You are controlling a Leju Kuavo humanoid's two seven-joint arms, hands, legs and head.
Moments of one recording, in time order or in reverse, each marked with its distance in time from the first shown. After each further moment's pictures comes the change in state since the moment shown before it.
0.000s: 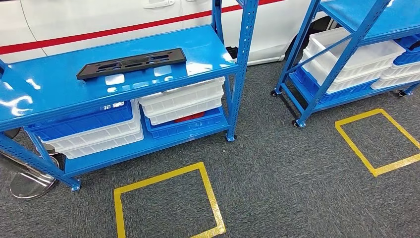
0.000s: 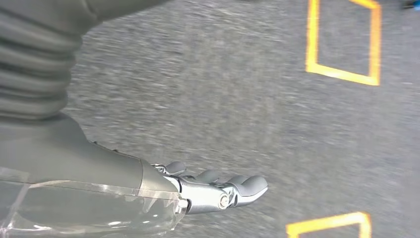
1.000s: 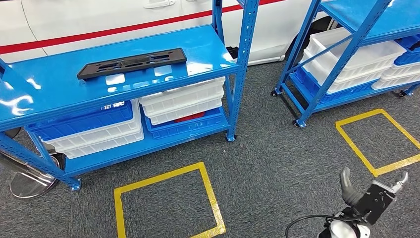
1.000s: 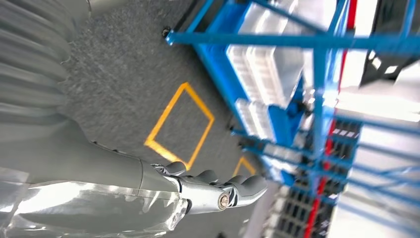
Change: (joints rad) left arm -0.006 -0.005 0.022 0.001 -0.006 0.015 0.010; right arm 0.067 0.077 0.726 -0.673 0.282 -0.320 0.036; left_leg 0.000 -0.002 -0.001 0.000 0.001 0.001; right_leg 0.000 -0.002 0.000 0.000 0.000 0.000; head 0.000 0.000
